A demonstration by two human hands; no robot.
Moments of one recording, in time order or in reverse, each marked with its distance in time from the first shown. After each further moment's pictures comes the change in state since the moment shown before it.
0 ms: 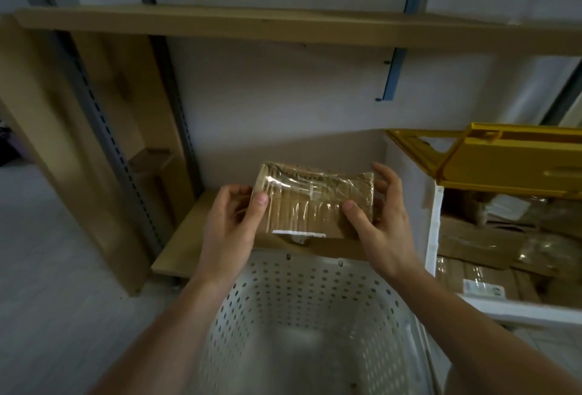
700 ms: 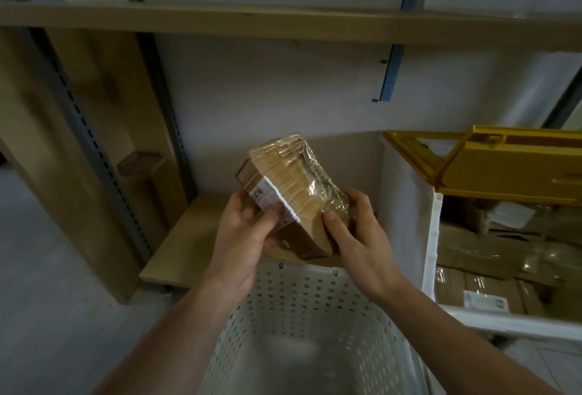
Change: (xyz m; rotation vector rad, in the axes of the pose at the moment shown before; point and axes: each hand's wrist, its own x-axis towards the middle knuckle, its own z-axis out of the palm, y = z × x) left_hand 0.018 -0.008 0.040 -0.425 -0.047 -0.190; right_hand 0.002 0.009 0.012 0.010 -0.136 0.135
